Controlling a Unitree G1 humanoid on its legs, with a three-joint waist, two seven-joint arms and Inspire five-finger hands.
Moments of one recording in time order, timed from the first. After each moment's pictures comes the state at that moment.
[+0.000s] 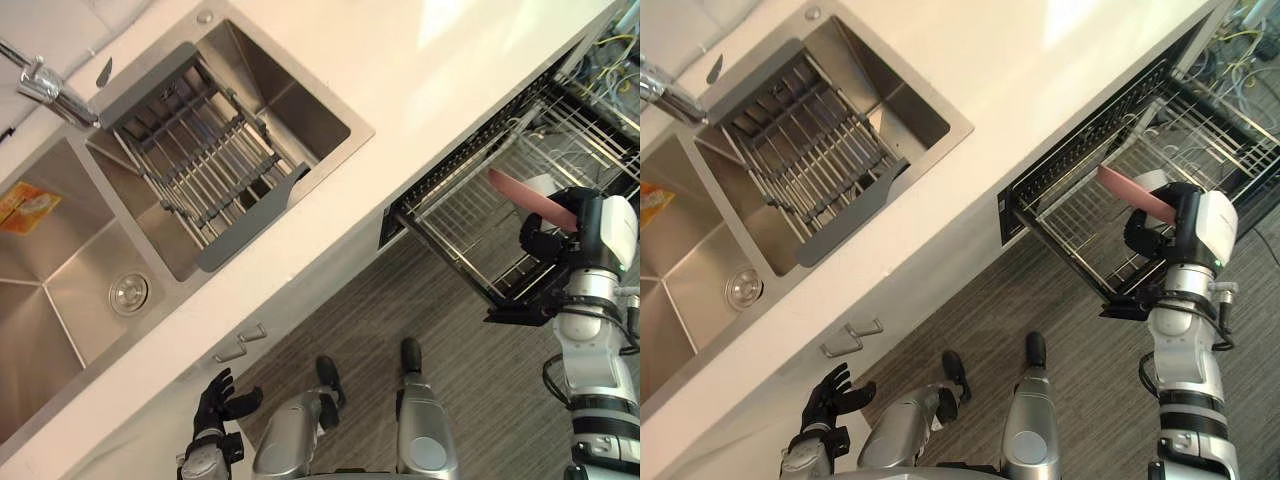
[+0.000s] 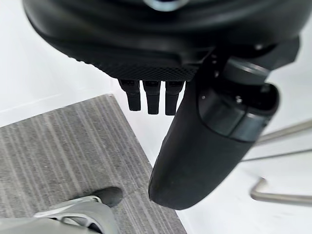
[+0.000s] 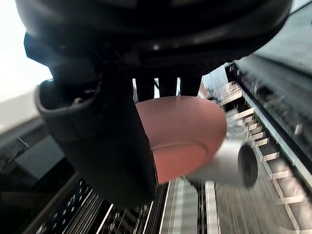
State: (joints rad) left arm 0.10 0.07 0.16 0.83 -0.15 -0.21 0.11; right arm -0.26 -0.53 -0.25 0.33 -0.41 -0.10 -0.31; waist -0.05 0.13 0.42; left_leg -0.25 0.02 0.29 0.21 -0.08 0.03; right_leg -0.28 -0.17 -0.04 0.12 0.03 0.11
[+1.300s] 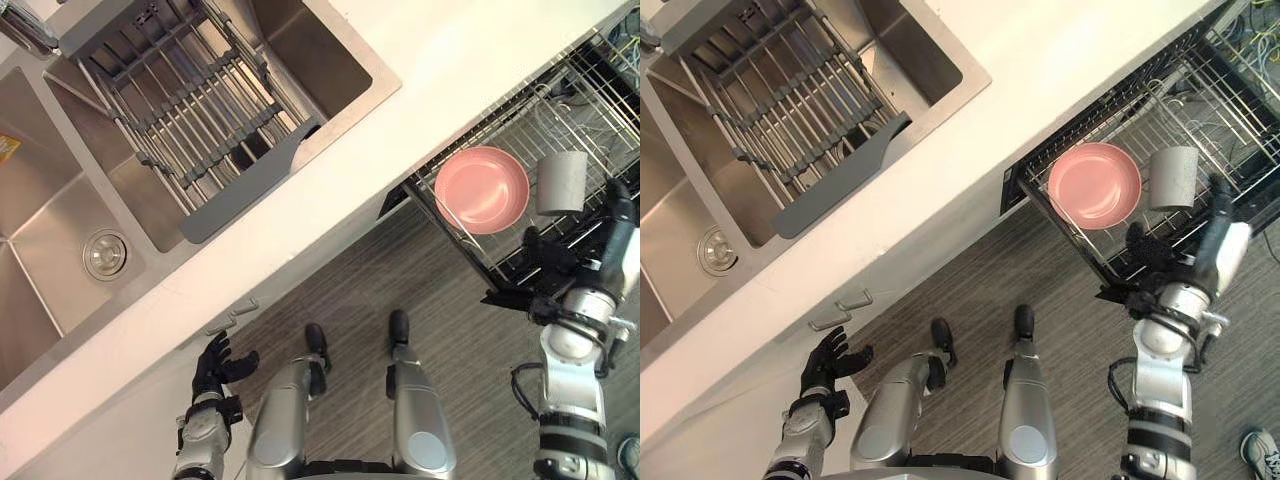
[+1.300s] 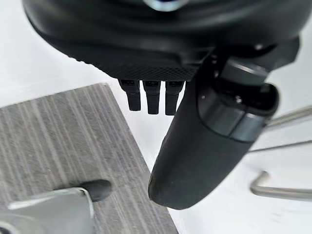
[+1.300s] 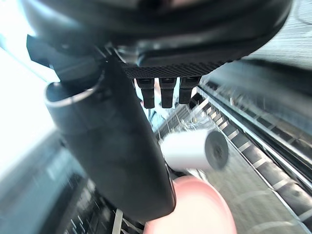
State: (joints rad) left arm 0.00 0.10 0.17 0.78 -0.17 -0.21 0.13; right arm -0.03 -0.25 -0.49 0.03 -0.11 -0.14 -0.38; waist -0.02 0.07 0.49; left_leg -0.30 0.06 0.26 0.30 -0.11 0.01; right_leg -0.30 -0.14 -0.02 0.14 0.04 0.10
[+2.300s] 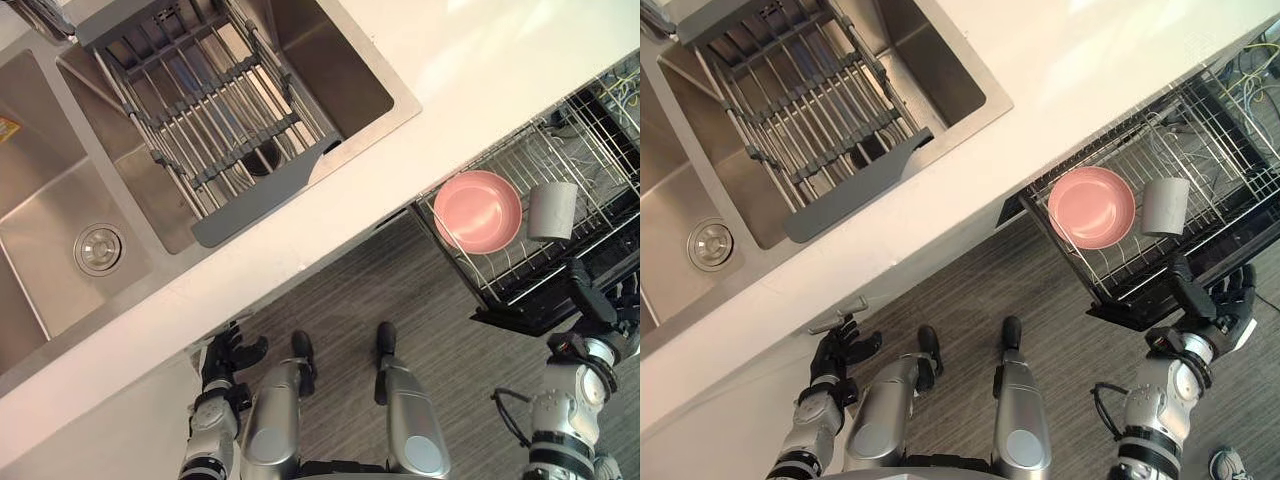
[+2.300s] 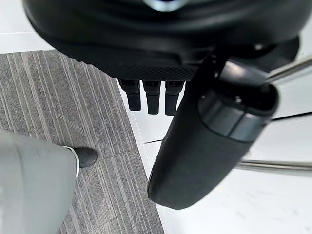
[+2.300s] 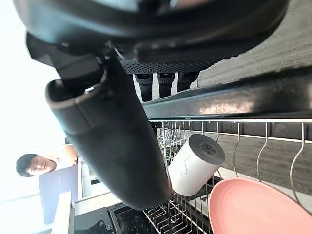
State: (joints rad) left arm -0.03 0.07 0.17 0.76 -0.22 -0.20 0.11; right arm -0.14 -0.21 -0.60 0.36 0.74 -0.23 -0.21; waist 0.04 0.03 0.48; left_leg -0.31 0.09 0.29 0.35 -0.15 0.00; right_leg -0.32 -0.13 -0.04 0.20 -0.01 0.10
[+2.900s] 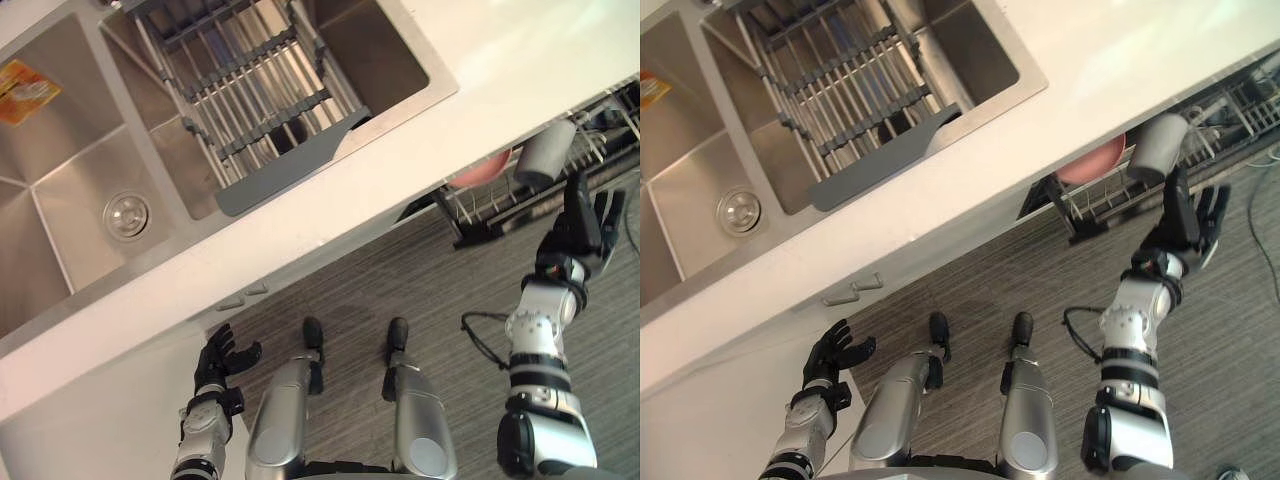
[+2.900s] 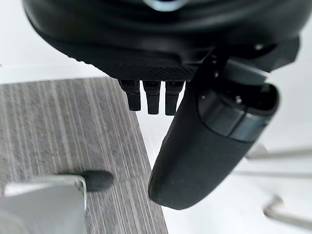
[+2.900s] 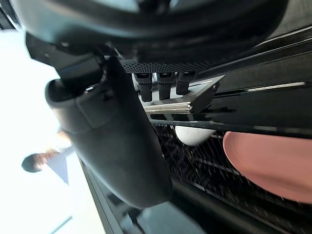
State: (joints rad) left arm -0.03 0.10 0.17 0.80 -0.22 -0.20 0.10; right arm -0.55 -0.35 -0.34 0.50 1.08 -0.35 -0.19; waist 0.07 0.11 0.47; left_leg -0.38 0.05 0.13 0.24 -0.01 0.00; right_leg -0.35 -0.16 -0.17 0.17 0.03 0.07
